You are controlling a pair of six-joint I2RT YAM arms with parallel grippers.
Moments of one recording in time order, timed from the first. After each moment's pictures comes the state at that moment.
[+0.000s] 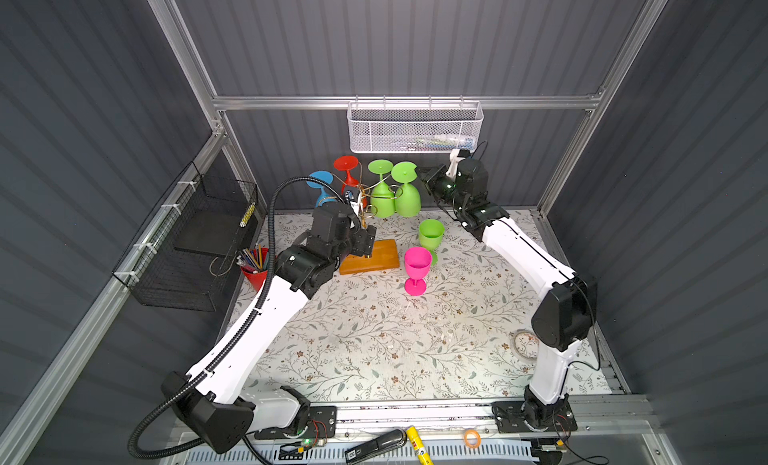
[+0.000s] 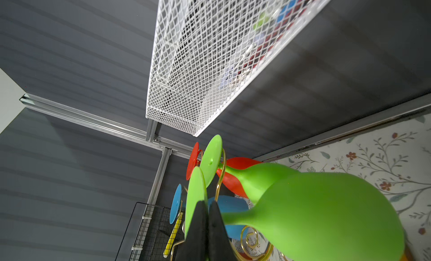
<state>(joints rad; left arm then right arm) -0.58 1.30 1.48 -0.64 -0.31 -0.02 0.45 1.88 1.81 0.02 -0.16 1.10</state>
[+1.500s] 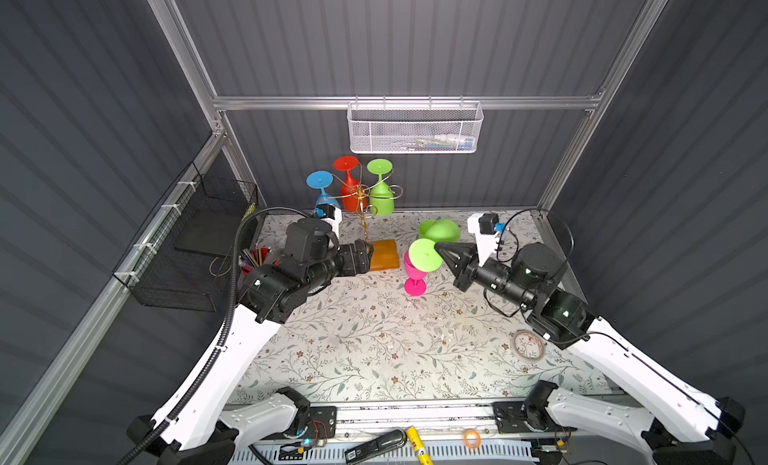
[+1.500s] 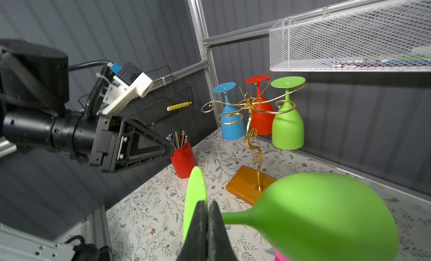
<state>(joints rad) -0.58 1.11 1.43 -0.87 -0.02 -0.51 0.80 0.98 1.05 -0.10 -0.11 0.18</state>
